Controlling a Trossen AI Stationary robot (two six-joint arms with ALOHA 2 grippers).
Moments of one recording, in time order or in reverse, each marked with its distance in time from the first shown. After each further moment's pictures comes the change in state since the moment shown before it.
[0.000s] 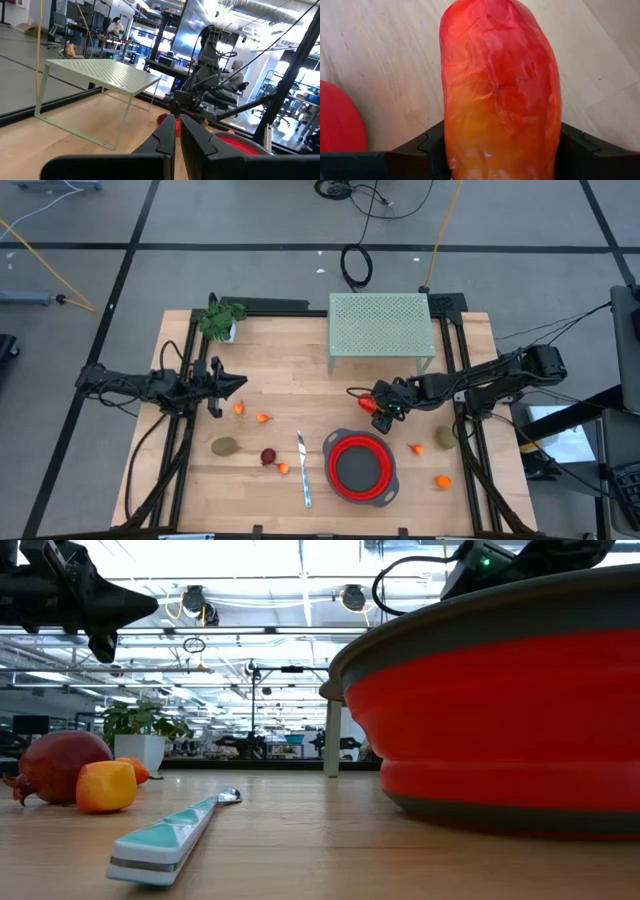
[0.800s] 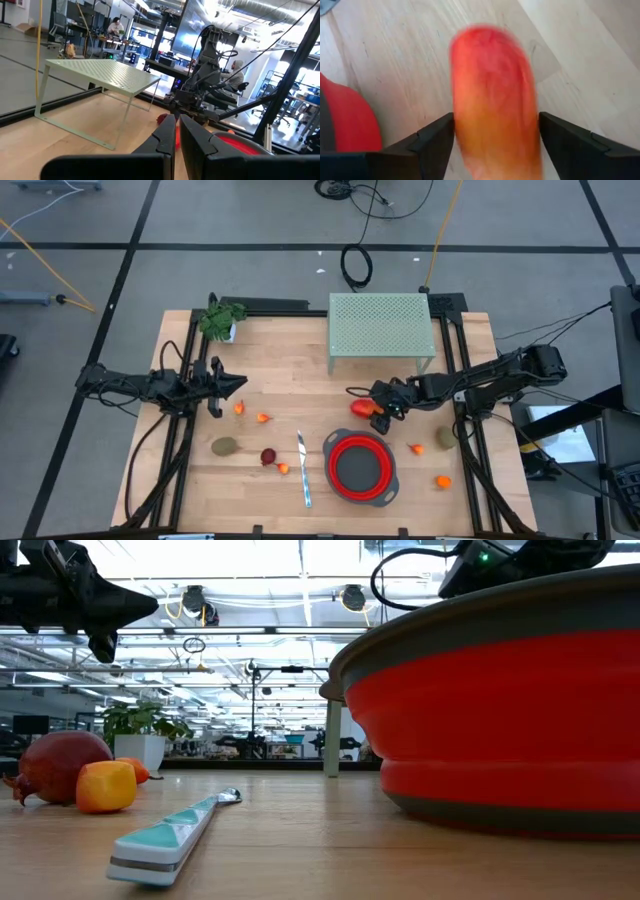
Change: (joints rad) left arm 0.000 0.000 0.000 0.000 0.000 0.000; right arm 0.000 0.000 0.000 0.057 -0.019 -0.023
